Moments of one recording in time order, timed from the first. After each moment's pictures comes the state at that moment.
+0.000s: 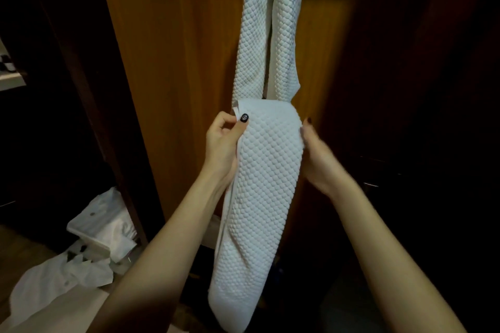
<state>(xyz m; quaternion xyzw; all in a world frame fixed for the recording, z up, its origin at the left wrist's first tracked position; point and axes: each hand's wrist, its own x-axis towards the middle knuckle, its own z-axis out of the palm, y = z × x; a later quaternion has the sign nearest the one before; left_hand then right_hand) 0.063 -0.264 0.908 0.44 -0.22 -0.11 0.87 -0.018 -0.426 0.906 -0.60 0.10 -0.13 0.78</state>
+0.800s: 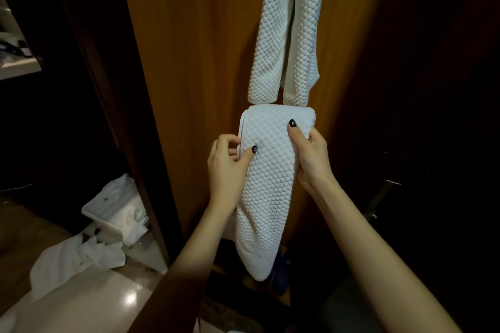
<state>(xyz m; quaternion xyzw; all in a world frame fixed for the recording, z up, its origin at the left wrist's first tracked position) 0.061 -0.240 0.842 0.75 -0.16 0.16 0.62 0.006 -0.377 0.887 -0.56 0.08 -0.26 0.78</state>
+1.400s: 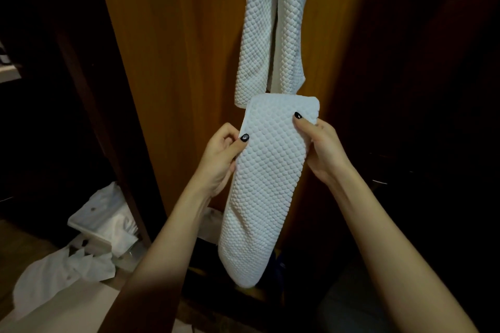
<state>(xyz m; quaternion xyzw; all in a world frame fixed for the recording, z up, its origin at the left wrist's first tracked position) 0.077 -0.241 0.877 0.52 -0.28 -0.17 0.79 -0.004 -0.421 0.916 -0.56 0.06 -0.20 0.80</state>
